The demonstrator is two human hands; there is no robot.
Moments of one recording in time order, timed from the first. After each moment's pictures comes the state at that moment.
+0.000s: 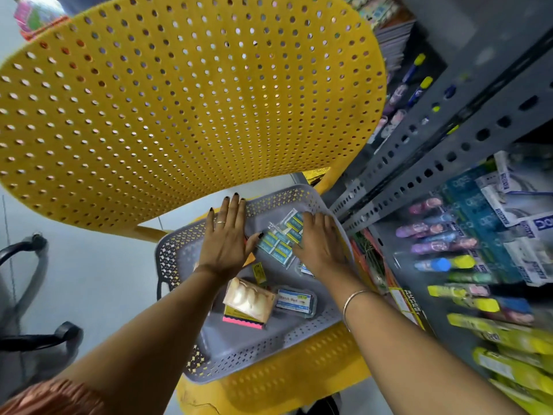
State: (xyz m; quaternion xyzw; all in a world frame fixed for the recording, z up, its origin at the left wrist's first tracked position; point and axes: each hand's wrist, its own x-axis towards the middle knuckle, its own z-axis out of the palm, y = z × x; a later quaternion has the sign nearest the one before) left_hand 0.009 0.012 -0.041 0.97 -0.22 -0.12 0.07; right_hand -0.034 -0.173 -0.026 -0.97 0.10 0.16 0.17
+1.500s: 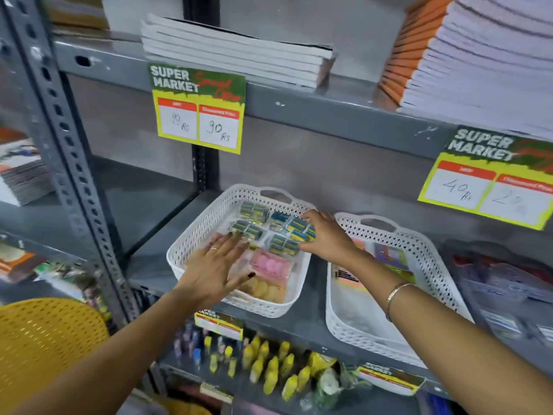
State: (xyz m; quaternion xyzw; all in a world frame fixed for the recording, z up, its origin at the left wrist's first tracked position) left_hand -0.133 -0.291 0.362 0.69 -0.71 0.04 0.16; right_hand -0.335 -0.439 0.431 -0.89 0.43 -0.12 0.12
